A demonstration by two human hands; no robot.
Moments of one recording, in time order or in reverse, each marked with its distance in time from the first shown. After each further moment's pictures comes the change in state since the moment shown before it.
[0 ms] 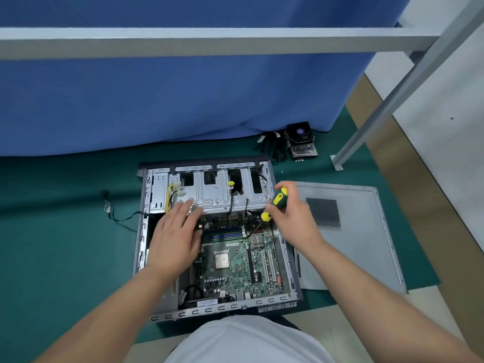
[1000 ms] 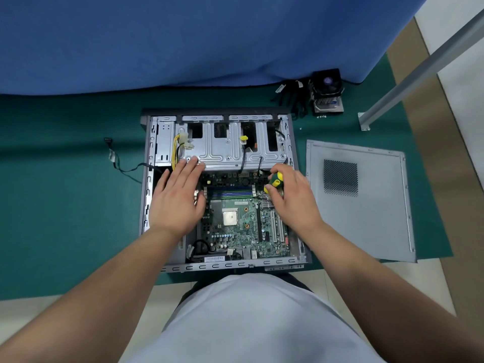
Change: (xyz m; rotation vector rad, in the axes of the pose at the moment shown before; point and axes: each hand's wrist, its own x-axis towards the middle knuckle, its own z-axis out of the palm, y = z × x) left_hand -0.008 -0.014 0.023 0.092 -0.004 -0.082; right_hand -0.018 0.039 0.050 -0.232 -0.037 -0.253
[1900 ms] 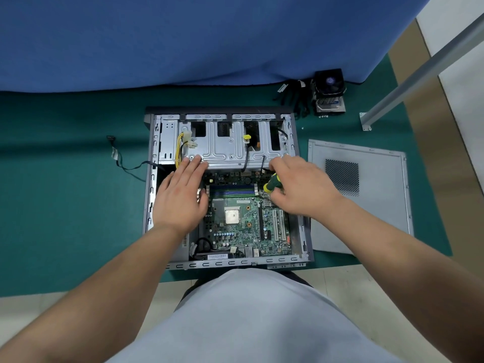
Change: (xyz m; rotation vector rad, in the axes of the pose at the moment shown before) left_hand 0.000 0.002 -0.005 -0.039 -0.005 -0.018; right_hand 0.033 -0.024 -0.050 -0.555 -0.306 -0.243
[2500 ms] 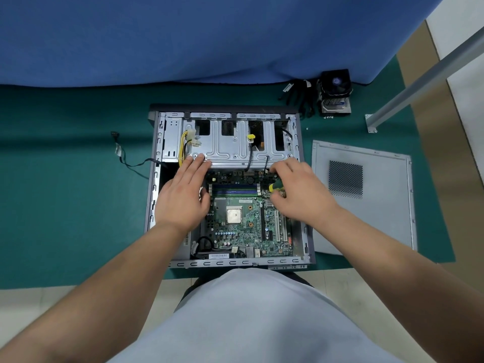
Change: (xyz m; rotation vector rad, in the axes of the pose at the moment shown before) left_hand 0.000 0.001 -0.003 -0.050 -0.024 -0.020; right_hand -0.004 -0.008 0.013 0.251 -0.009 0.107
